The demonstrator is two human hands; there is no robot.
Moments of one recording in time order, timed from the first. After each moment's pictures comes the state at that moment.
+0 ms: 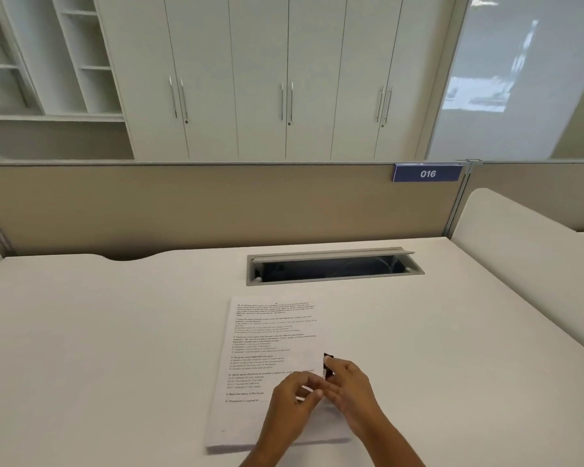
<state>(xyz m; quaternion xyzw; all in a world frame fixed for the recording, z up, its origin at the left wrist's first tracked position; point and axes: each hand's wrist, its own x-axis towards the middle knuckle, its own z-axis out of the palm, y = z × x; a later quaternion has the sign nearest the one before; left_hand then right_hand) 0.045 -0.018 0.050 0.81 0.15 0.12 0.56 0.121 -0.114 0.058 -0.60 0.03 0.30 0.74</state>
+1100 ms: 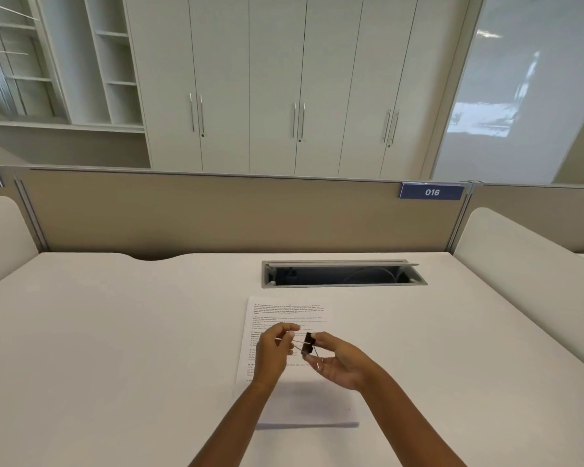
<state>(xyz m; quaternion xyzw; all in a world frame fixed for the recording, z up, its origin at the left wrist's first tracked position) 0.048 0.033 0.086 0.74 0.23 0.26 0.58 0.120 -0.084 0.106 -0.52 0.03 0.46 0.72</state>
